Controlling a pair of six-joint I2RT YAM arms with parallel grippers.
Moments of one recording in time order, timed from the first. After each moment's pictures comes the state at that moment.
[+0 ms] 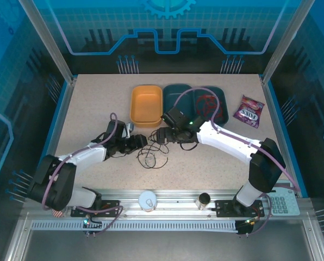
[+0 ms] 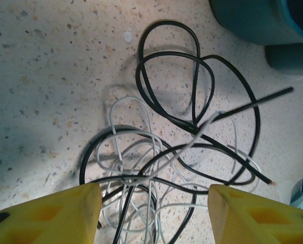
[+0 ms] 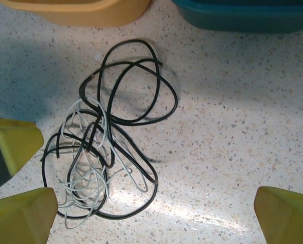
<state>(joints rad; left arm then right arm) -0.31 1.39 0.59 -0.07 0.46 -0.74 0.82 1.62 1.31 -0.80 0.13 0.72</state>
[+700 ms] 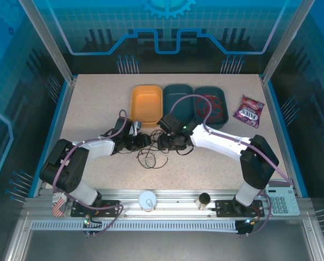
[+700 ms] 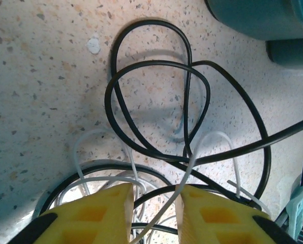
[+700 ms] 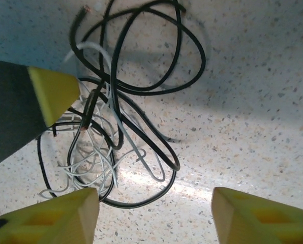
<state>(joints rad) -0.35 1.57 0.66 0.03 0.49 -0.75 0.86 1.70 1.27 -0.75 0.03 0.77</state>
